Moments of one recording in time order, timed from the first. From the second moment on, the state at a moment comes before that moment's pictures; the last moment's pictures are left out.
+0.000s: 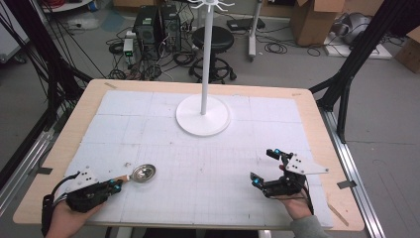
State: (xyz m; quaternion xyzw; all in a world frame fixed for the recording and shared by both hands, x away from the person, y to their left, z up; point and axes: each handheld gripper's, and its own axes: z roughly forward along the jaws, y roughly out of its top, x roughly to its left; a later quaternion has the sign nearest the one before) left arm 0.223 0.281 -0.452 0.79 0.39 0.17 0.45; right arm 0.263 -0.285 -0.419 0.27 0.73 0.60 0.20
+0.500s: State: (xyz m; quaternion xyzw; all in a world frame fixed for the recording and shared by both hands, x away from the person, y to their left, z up) left arm 0.234 0.286 -0.452 0.78 0.42 0.15 0.43; right arm 0.263 -0.285 -0.420 0.27 0.73 0.59 0.19
